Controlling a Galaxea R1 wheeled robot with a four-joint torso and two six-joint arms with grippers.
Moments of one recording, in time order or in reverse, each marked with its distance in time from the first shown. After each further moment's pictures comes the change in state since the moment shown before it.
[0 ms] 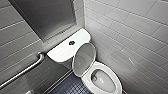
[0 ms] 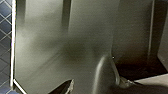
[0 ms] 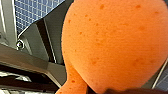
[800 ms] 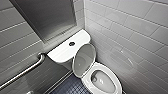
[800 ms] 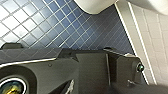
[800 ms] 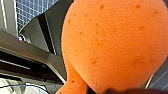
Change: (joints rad) left arm -0.238 -0.218 0.447 -0.033 0.061 0.008; right arm -0.039 -0.001 0.005 -0.027 0.014 -0.002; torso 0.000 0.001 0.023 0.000
